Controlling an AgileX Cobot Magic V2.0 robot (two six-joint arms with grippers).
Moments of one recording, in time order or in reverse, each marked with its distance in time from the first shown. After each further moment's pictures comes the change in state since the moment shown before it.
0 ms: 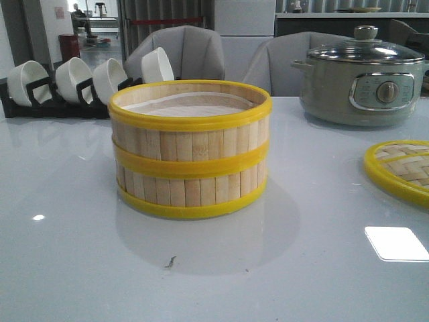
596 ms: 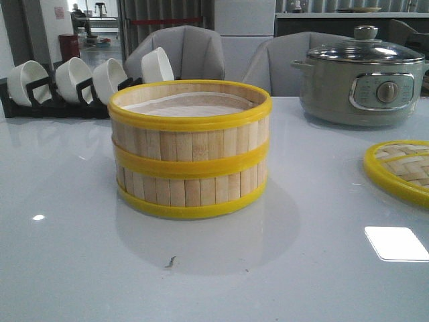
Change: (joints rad) left arm 0.000 0.000 0.000 0.001 0.000 0.000; right arm 0.000 0.004 0.000 0.002 0.000 0.000
